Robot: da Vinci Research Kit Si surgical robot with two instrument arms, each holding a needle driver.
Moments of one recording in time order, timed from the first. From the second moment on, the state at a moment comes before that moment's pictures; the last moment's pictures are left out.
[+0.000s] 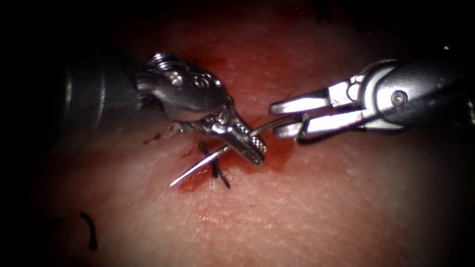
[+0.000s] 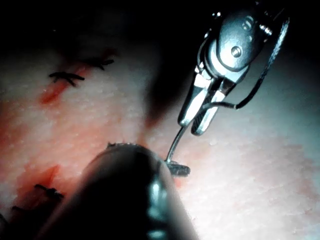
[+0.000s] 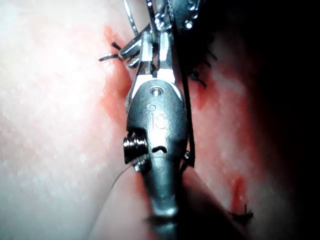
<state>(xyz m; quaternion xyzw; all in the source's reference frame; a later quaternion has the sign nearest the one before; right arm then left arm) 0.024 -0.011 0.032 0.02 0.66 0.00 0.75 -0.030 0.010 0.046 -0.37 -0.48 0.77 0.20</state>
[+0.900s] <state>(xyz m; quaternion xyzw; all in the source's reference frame) 0.022 -0.010 0.032 -0.08 0.60 0.24 0.76 -0.031 0.010 0.046 -0.51 -0.34 0.69 0.38</state>
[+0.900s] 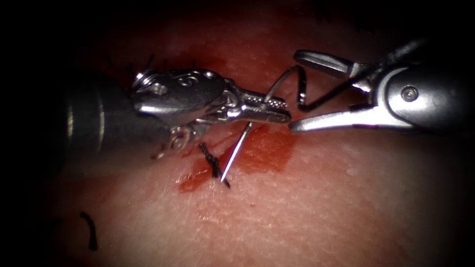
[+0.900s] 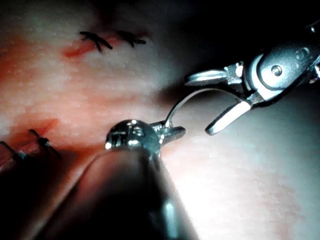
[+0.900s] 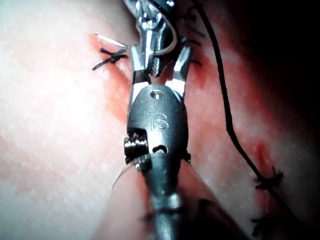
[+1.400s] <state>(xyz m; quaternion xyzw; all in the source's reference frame) 0.023 -0.009 0.033 -0.09 0.60 0.30 0.74 -0.032 0.009 0.046 -0.56 -0.35 0.64 0.39</state>
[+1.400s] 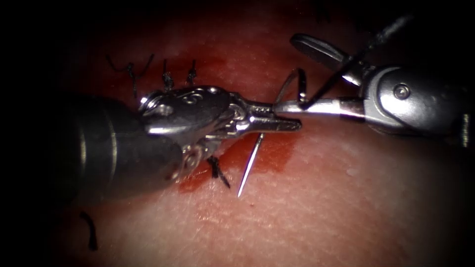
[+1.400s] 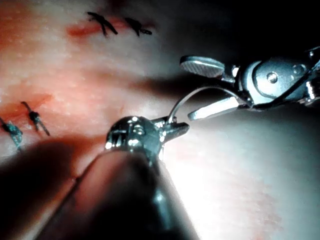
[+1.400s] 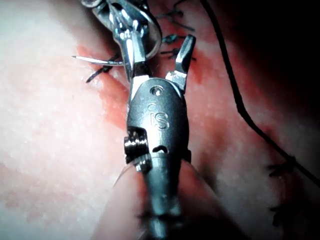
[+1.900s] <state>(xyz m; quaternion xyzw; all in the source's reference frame) 0.025 -0.010 0.034 -0.09 0.61 0.30 0.73 -0.032 0.008 0.045 -0.56 -0.35 0.64 0.39</state>
